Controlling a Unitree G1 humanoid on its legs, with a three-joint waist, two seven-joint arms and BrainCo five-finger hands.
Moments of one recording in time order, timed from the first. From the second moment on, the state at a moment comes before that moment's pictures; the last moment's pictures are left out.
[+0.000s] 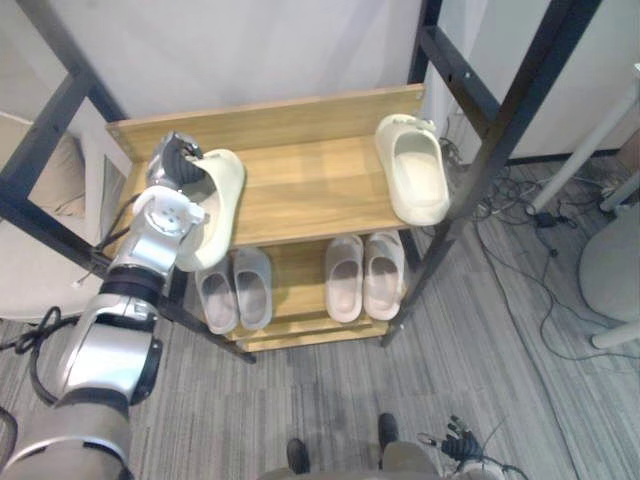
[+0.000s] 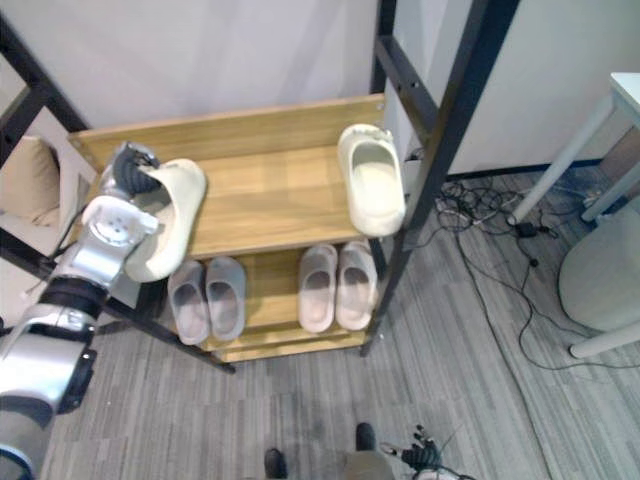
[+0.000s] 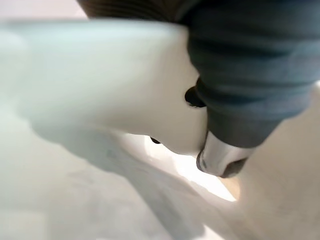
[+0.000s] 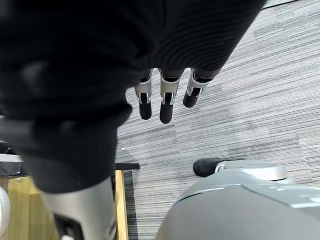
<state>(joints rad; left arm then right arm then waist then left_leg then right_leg) -0.89 0.59 -0.23 0.80 0.20 -0.05 0.24 0.19 -0.13 -0.09 0.84 0.00 -0.08 -0.08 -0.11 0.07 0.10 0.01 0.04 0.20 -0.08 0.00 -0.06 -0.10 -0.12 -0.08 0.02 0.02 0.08</state>
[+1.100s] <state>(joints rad) -0.95 0.36 -0.18 0.74 0.21 0.00 0.35 0.15 -0.16 -0.08 0.84 0.01 -0.07 -0.10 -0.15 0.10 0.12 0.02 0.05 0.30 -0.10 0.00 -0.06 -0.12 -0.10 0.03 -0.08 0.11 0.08</state>
